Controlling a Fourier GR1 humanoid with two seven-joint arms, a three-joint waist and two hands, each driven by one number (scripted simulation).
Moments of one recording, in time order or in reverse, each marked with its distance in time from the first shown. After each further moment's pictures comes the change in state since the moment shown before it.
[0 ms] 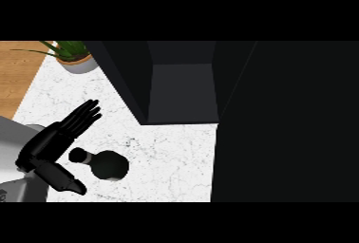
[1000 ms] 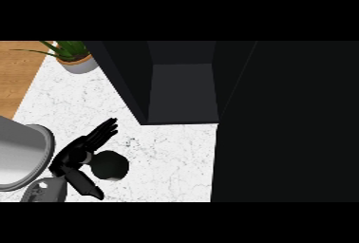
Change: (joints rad) left arm -0.046 0.004 -0.079 0.424 -0.273 -0.002 -0.413; right arm 0.003 -0.025 -0.040 -0.001 -0.005 0.013 -0.011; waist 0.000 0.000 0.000
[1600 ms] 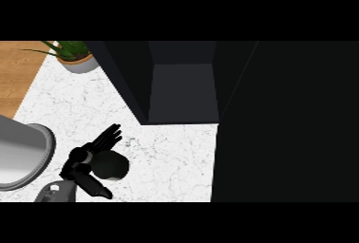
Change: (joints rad) left arm -0.039 -0.029 0.014 0.220 0.003 0.041 -0.106; right arm -0.001 0.008 0.013 0.004 0.001 -0.004 -0.006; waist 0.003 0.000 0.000
